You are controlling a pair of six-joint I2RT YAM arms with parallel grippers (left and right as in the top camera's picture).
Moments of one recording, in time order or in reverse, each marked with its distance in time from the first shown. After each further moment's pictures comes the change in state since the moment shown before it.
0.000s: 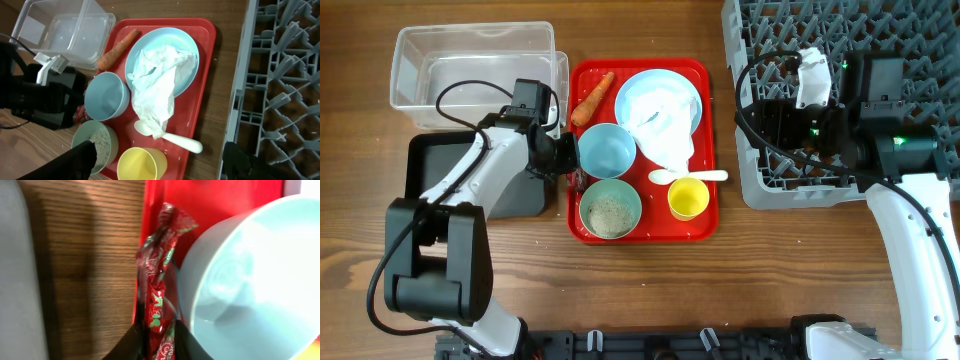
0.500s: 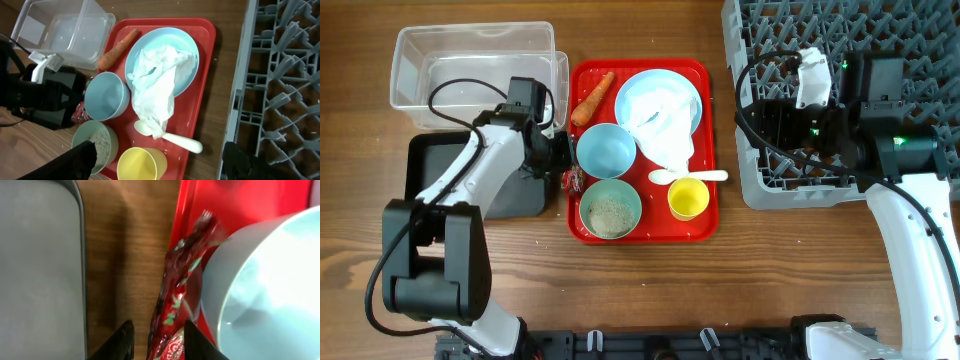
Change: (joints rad) left arm 0.023 -0.001 0.014 -0.041 -0.053 0.000; right arm 0.000 0.000 0.000 0.000 0.000 0.000
